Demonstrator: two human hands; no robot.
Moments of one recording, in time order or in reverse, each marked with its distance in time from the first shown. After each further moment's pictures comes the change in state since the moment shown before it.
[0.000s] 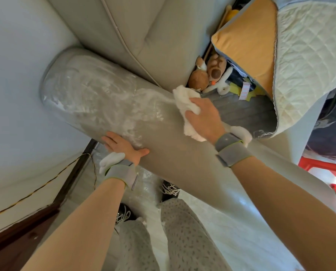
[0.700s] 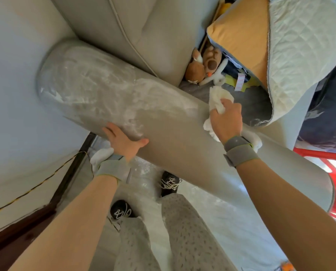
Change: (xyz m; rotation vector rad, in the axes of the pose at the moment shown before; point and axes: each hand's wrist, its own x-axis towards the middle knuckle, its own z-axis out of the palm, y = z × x) left_hand 0.002 -0.018 -0.003 -0.103 -0.072 0.103; right_hand -0.037 0.035 -0.003 -0.040 0.354 0.303
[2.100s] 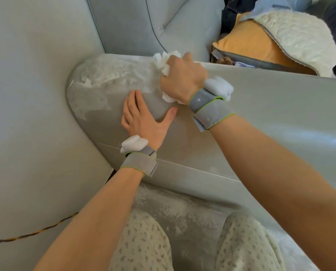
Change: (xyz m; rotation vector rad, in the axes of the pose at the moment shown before) left_hand 0.083 -0.098 0.050 -0.074 0.832 0.880; right_hand -0.102 -0.080 0.164 -0.193 0.442 -0.617
